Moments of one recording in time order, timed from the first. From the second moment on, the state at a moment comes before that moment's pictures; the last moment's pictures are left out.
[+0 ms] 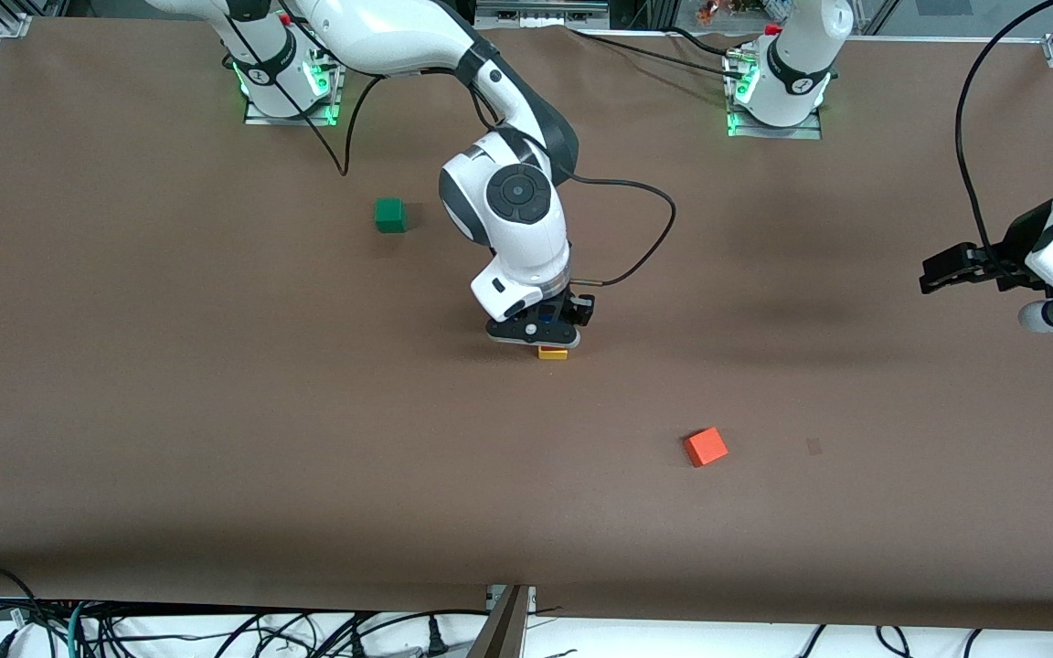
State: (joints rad) left arm 0.03 0.17 -0.02 -1.50 0.00 1.59 -0.05; right arm 0.91 0.86 -0.22 -1.13 0.20 2.14 0.83
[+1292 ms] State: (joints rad) left arm 0.03 0.18 -0.02 -1.51 0.00 1.59 -0.05; right arm 0.92 0.90 -0.22 -1.13 0.16 2.22 0.83
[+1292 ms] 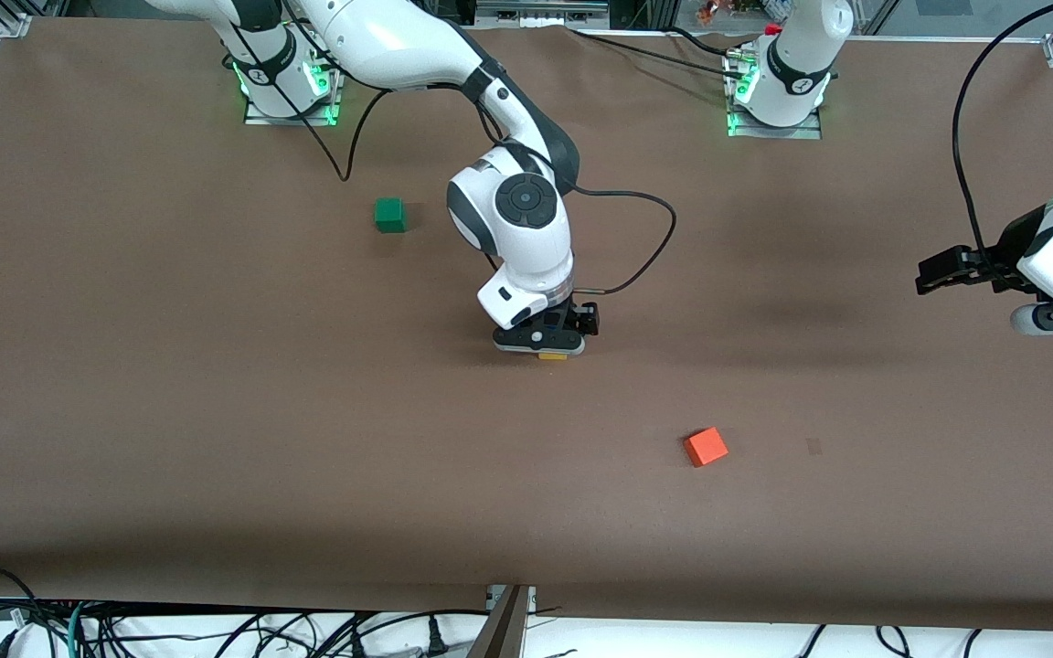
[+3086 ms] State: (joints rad) left arm 0.03 0.18 -0.02 -1.51 0.00 1.59 -0.05; right arm 0.91 0.85 -0.24 -1.10 0.16 2.10 0.83
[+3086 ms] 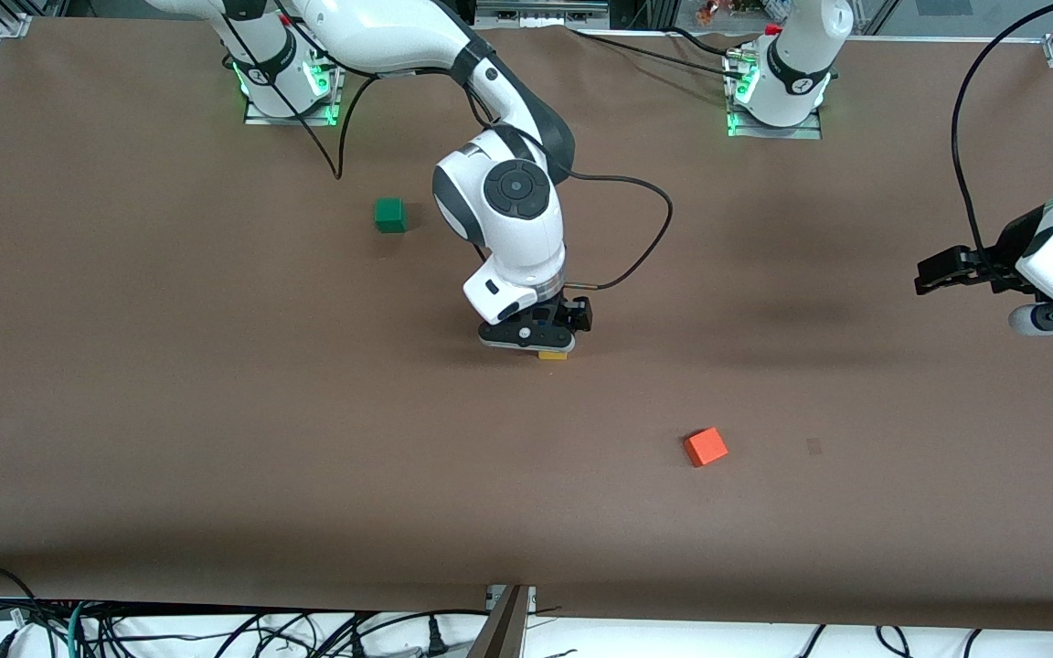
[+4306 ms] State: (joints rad) left arm 0.03 0.18 -0.02 -1.51 0.00 1.59 -0.05; right arm 0.87 0.83 -0.24 -1.10 0.16 2.04 0.71
